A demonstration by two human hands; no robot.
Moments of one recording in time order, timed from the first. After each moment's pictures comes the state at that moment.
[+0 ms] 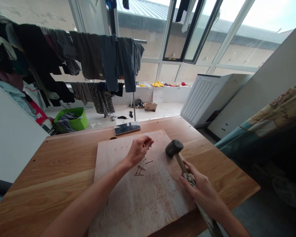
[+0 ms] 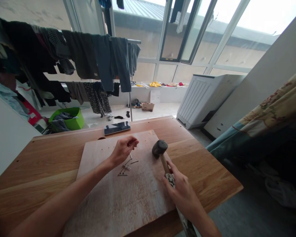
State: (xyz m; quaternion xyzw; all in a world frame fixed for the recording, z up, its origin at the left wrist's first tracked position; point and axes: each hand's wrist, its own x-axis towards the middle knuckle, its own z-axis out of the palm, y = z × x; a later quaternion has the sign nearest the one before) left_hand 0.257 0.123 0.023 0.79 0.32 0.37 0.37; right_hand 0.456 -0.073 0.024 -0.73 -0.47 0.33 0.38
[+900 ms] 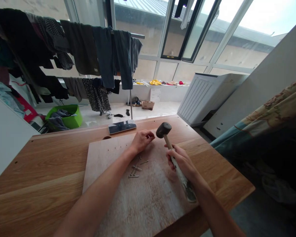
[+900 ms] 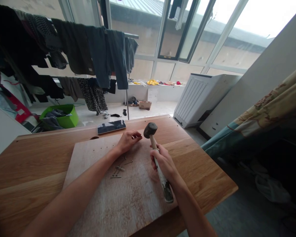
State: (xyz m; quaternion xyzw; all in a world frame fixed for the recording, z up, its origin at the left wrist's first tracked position) left_hand 0.309 0.177 -0.006 0.81 0.30 0.36 0.35; right_hand 0.453 0.015 0.039 -0.62 -0.38 0.47 0.49
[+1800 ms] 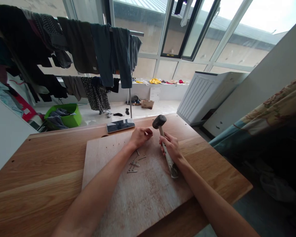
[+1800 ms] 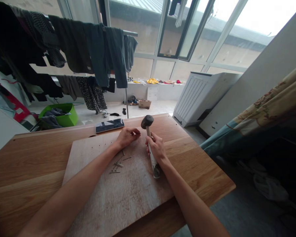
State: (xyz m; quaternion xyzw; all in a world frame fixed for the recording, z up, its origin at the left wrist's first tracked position) left_hand 0.314 0.192 -0.009 0.82 0.33 0.33 0.32; right_hand 0.457 0.068 0.018 -0.61 -0.43 0.37 0.55
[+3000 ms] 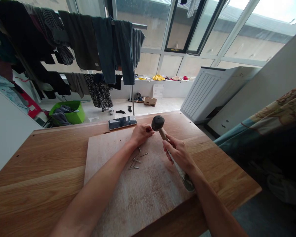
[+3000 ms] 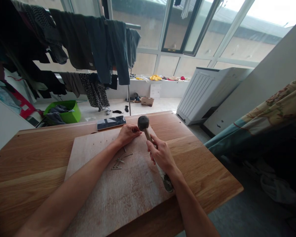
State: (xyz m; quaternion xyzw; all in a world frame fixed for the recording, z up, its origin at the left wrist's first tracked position) left_hand 0.315 0.192 -0.005 0.82 0.35 0.34 0.29; right_hand 0.454 0.033 0.041 -0.61 -0.52 0.37 0.47
